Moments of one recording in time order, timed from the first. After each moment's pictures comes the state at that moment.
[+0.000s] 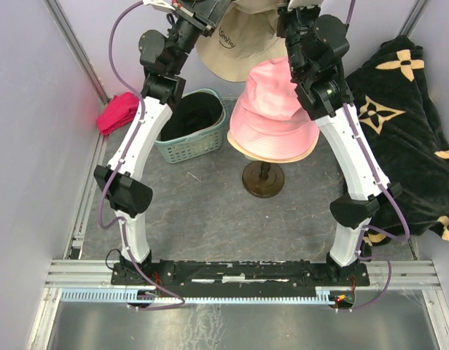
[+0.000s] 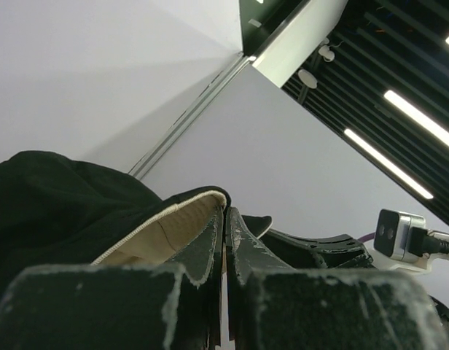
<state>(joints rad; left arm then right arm) -0.40 1.95 2.24 0.39 0.26 -1.15 0.55 1.86 2.44 -0.15 0.44 -0.29</state>
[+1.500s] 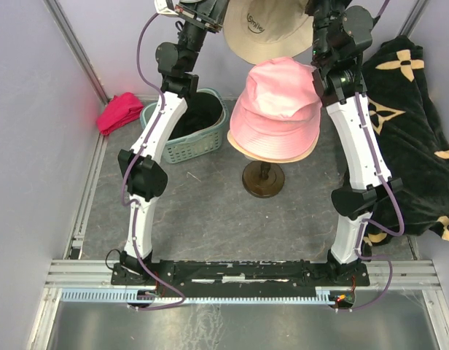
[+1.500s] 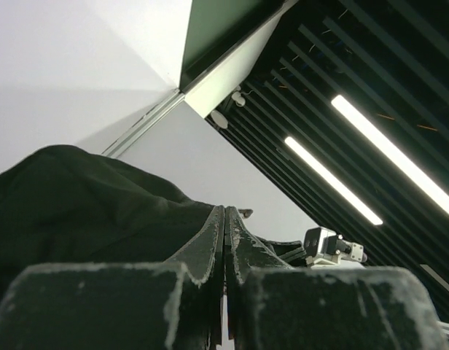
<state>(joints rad) -0.39 2.25 2.46 0.71 0.20 -1.50 0.39 1.92 2.50 0.01 0.38 -0.20</state>
